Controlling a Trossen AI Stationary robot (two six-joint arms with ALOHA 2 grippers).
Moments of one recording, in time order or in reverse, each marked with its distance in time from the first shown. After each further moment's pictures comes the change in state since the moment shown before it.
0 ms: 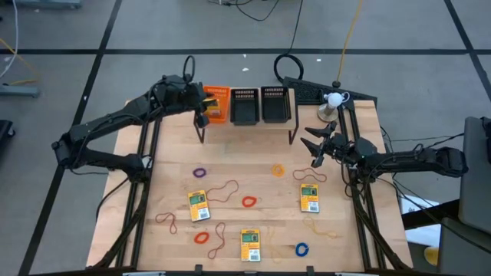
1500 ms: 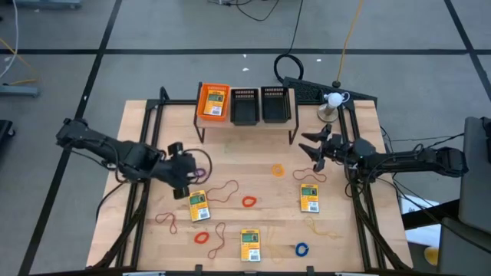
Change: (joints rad) left arm -0.919 -0.011 -0.004 -0.721 -0.297 -0.841; right arm 0.002 0.000 0.000 -0.057 -0.109 0.144
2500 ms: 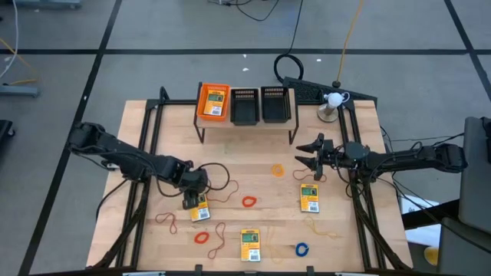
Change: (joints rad) left arm 0.103 0.207 -0.331 0.356 0.333 0.008; right arm 0.079 0.001 0.000 -0.190 -0.044 0.135
